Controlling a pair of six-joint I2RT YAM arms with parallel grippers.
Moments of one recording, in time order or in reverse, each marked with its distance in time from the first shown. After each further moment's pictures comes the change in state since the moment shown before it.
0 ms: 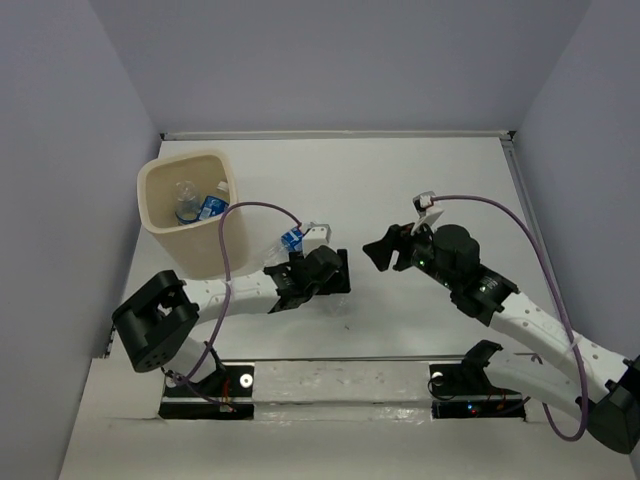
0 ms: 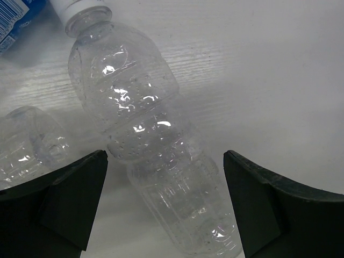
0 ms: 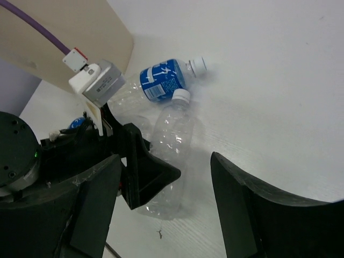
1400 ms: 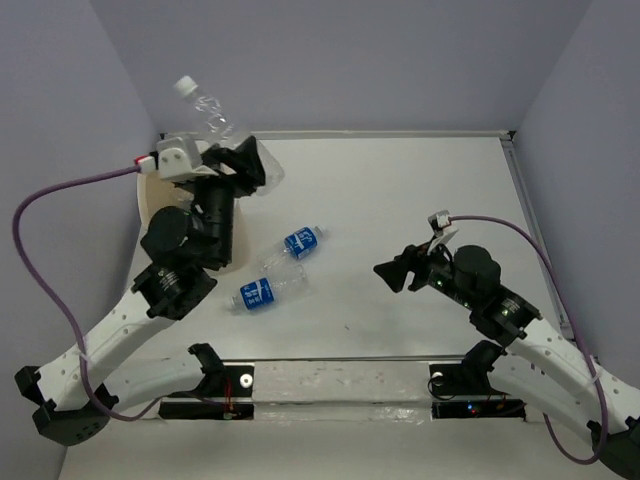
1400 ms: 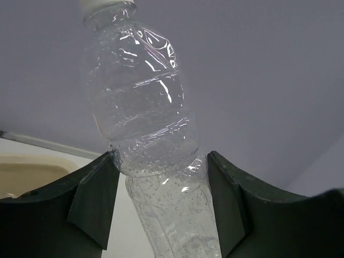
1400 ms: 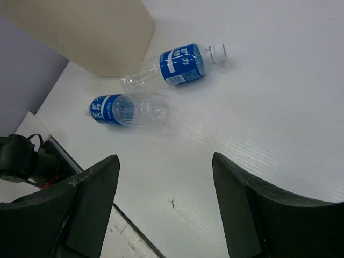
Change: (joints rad) left arm 0.080 -0.546 0.410 0.212 -0.426 0.661; right arm 0.000 -0.243 -0.113 -0.135 -0.097 0.038
